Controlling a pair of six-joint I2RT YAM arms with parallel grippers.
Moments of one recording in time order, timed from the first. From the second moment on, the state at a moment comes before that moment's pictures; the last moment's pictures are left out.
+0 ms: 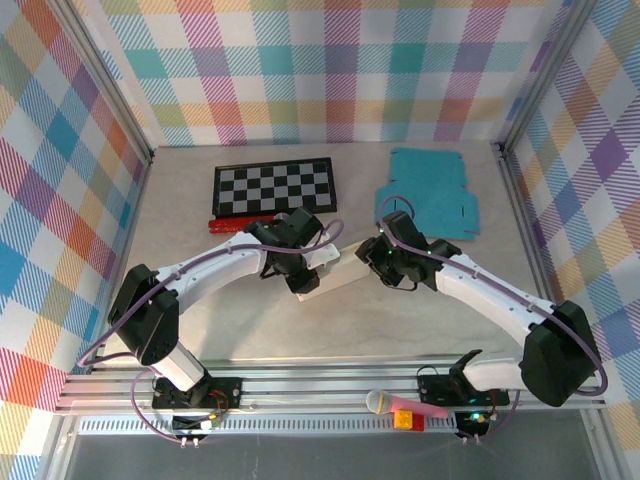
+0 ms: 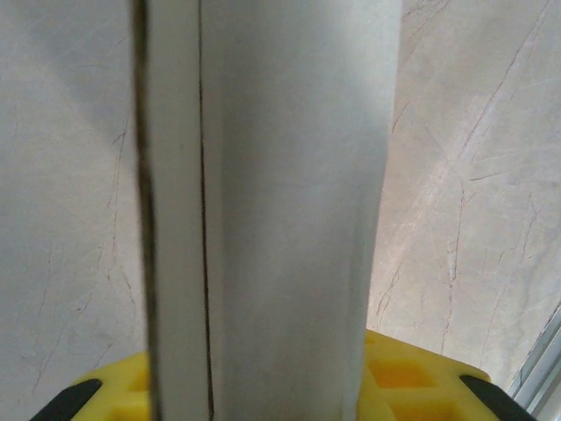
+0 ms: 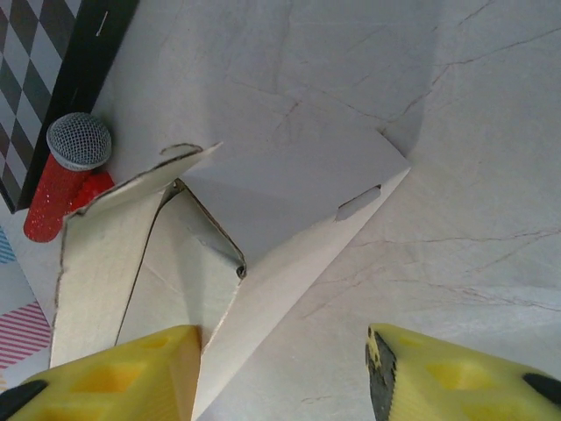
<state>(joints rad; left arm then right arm) -0.75 1.60 1.23 -0.88 0.11 0.32 0.64 1.30 0.91 -0.53 -0.05 1.27</state>
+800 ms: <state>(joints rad) -0.75 1.60 1.23 -0.88 0.09 0.33 0.57 1.39 1.15 -0.72 -0.11 1.15</state>
